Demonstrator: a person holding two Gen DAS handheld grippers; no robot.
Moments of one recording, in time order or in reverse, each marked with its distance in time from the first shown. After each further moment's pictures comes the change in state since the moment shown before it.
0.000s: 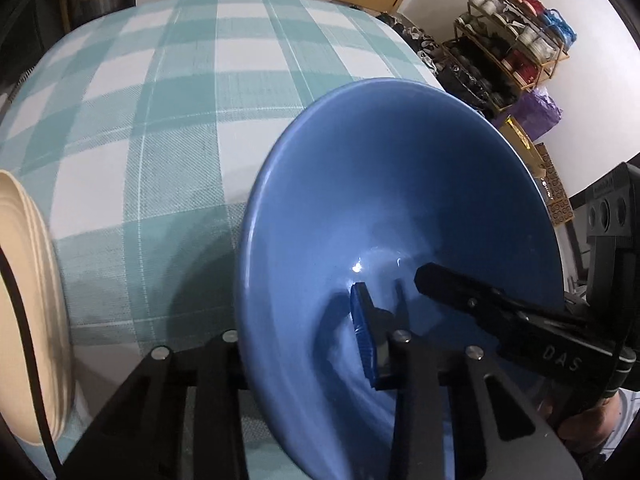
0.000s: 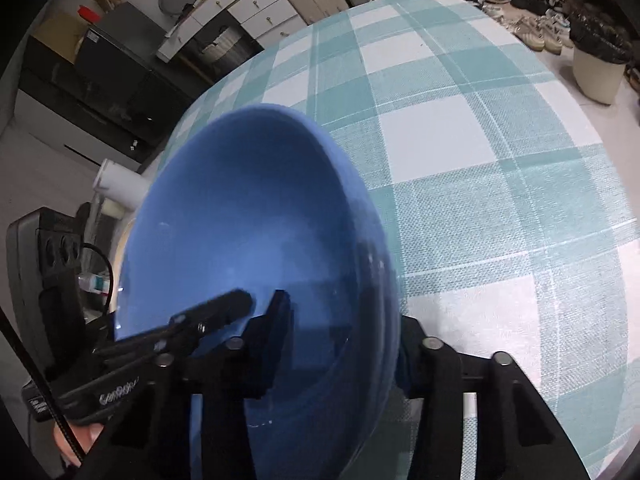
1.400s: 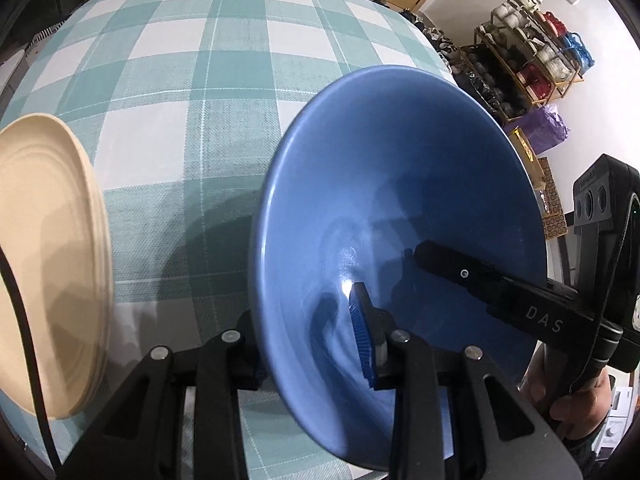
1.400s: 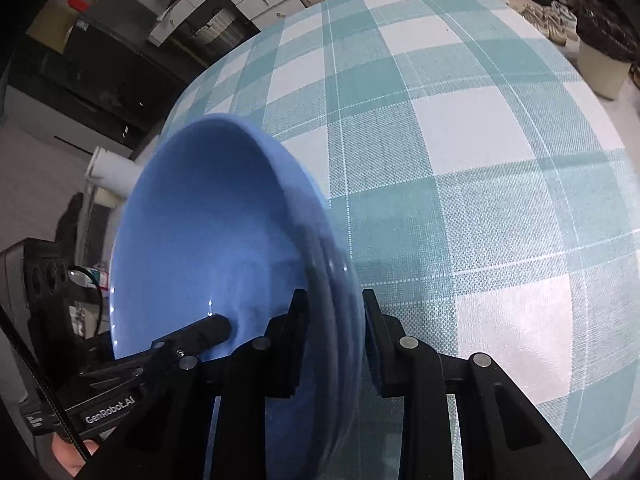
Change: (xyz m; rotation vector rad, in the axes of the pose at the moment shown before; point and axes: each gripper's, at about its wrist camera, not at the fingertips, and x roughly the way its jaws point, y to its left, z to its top) left arm -0.036 0.045 -0.016 -0.111 0.058 -0.031; right arm 0.030 0.035 0.018 -0.005 0.081 -0.022
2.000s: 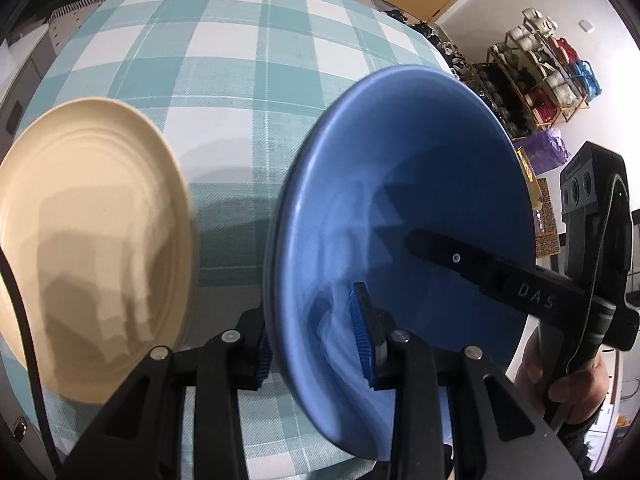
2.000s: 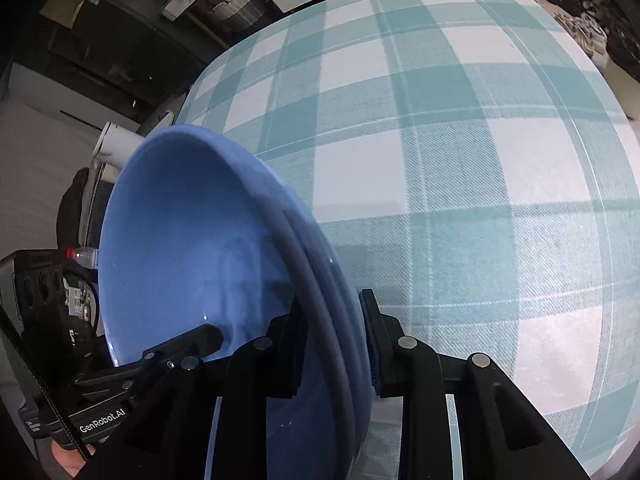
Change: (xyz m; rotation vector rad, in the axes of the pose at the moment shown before) left arm -0.032 0.034 0.000 -0.085 0.007 -0.026; right arm 0.010 0.053 0.026 -0.057 0.076 0.021
